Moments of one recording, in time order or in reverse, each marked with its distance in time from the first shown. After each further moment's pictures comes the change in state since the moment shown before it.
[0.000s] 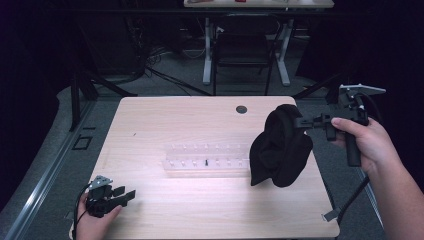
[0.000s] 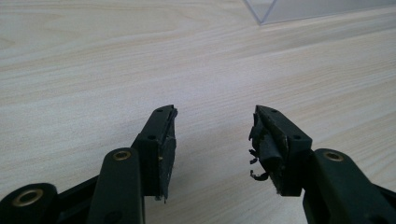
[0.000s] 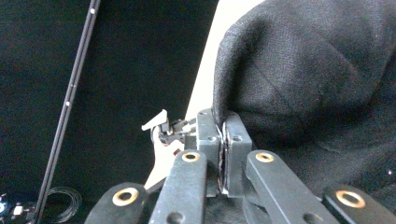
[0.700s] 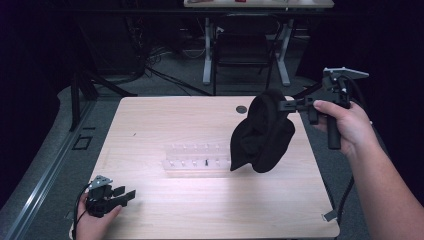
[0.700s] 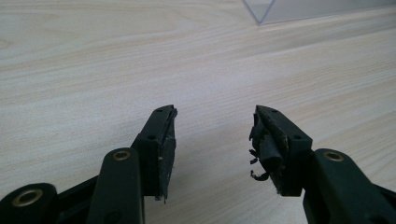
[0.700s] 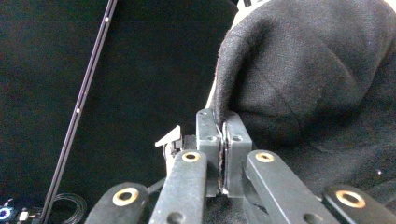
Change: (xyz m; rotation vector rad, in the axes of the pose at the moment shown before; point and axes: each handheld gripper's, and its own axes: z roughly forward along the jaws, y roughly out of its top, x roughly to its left) left arm 0.000 0.000 0.001 -0.018 -0.001 -0.006; right arm 0.029 0.027 0.029 -0.020 0.035 -0.027
